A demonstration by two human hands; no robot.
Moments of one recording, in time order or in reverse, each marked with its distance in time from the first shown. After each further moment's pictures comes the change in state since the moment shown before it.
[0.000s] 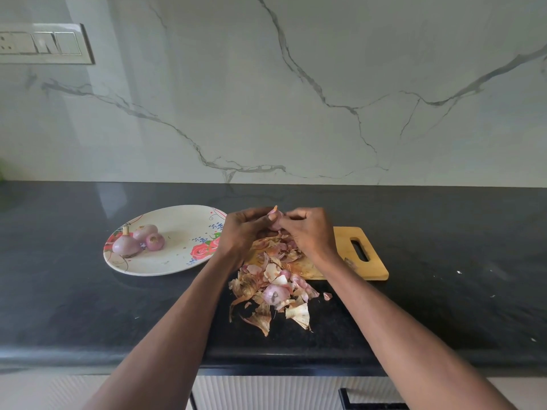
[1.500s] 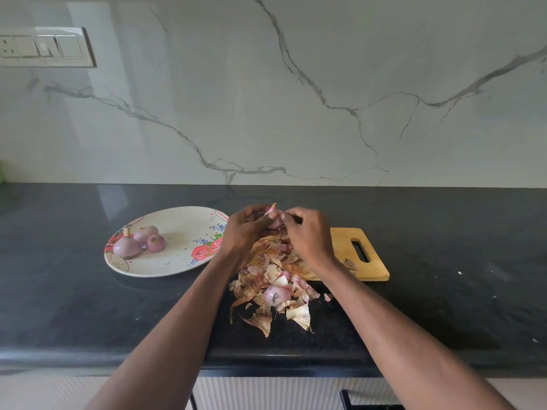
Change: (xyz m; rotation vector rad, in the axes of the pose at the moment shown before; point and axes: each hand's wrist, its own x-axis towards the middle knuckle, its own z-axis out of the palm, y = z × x) left_hand 0.002 -0.002 0.001 -0.110 -0.023 -0.022; right_hand -0.002 0.003 0.007 -0.177 0.051 -0.136
